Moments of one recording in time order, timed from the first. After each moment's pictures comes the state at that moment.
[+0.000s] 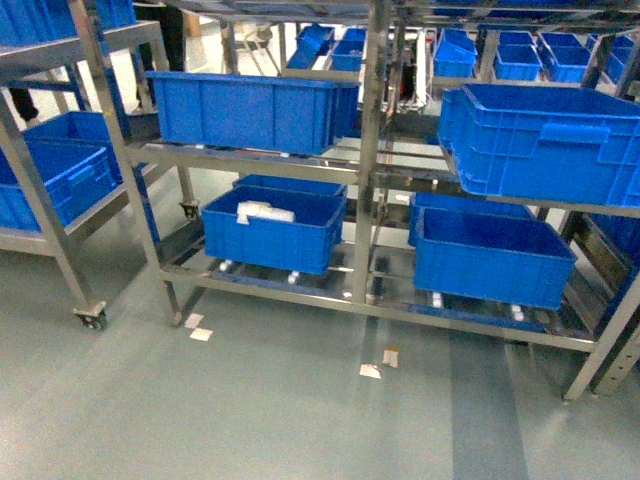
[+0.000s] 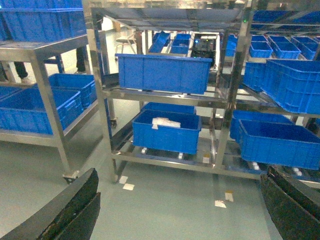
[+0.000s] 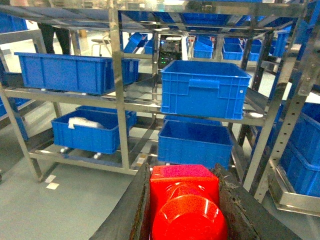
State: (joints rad) left arm 0.00 0.01 0.02 0.00 0.00 0.00; right arm 0.00 0.00 0.01 0.00 0.00 -0.01
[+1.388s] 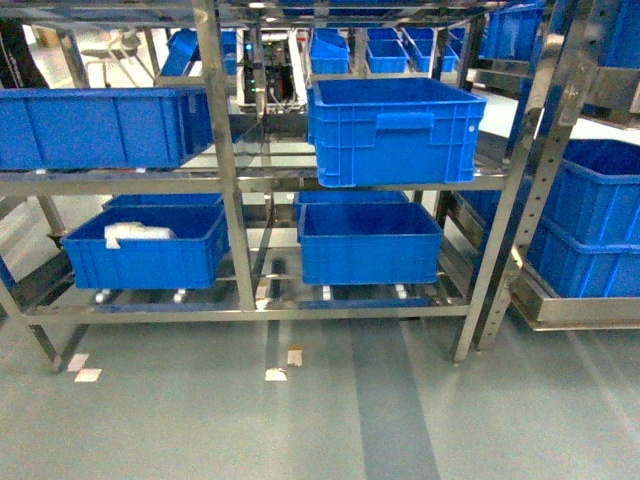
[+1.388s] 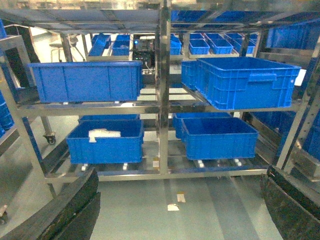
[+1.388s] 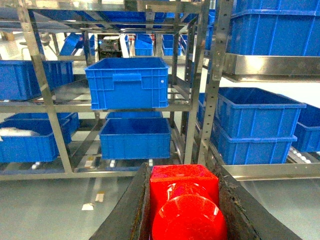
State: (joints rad) left arm 0.00 0.01 0.02 0.00 0.00 0.00; right arm 0.00 0.00 0.01 0.00 0.00 -0.01
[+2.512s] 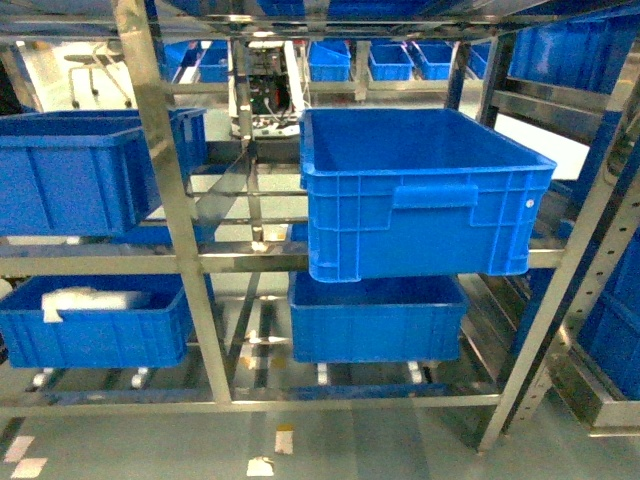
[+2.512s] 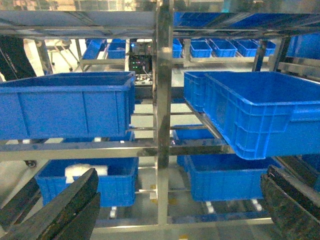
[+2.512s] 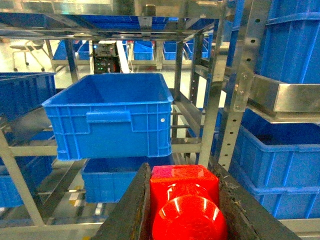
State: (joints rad) left arm 0.00 0.01 0.02 -0.01 0.00 0.00; right arm 0.00 0.00 0.01 0.00 0.00 -0.01
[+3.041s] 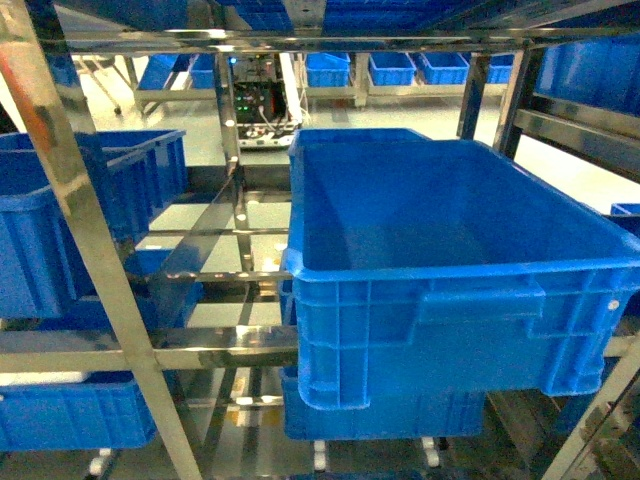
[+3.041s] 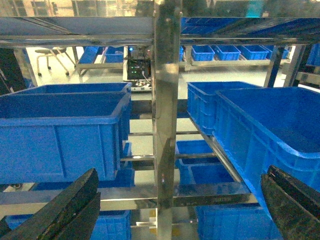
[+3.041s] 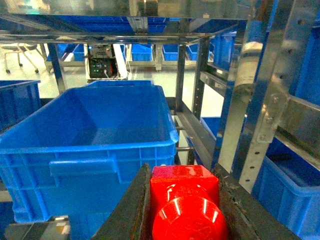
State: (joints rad) left arm 0.00 0.01 0.02 0.00 0.00 0.00; right arm 0.00 0.00 0.01 -0.01 0.00 -0.01
